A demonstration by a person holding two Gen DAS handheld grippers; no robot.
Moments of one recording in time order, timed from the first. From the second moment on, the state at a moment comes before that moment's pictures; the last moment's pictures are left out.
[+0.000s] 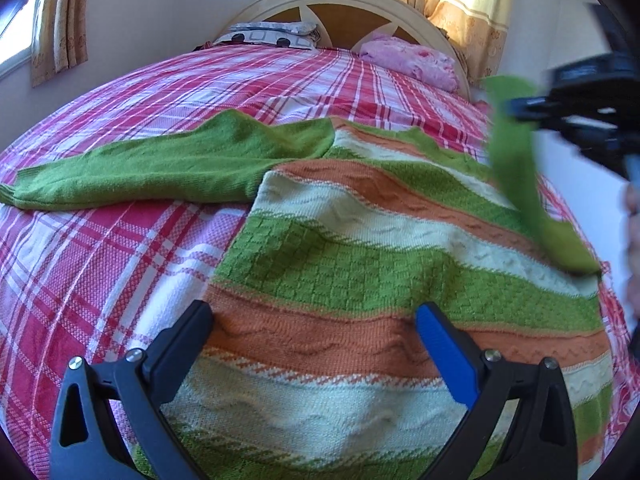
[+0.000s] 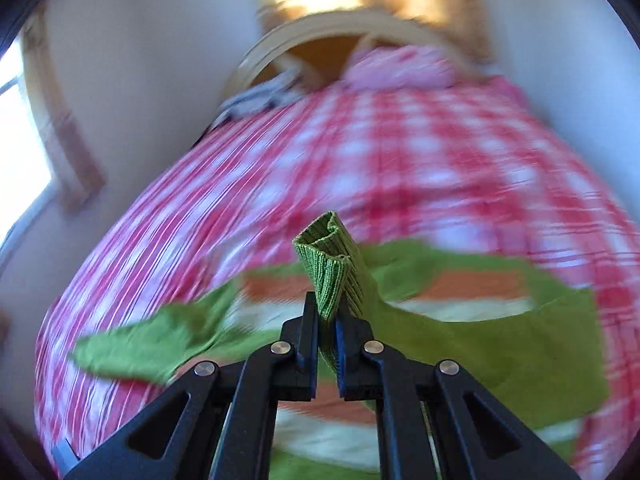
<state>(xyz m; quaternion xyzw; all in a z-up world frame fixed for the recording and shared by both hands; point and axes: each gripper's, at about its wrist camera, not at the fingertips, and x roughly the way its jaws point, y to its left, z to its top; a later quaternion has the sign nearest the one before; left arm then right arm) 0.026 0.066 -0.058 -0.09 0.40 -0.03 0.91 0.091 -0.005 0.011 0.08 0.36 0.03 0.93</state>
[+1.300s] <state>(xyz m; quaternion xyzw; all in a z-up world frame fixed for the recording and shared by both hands) 0.026 0.073 -0.060 -0.11 0.40 -0.04 0.91 0.082 0.024 -0.091 0.03 0.41 0.10 0.91</state>
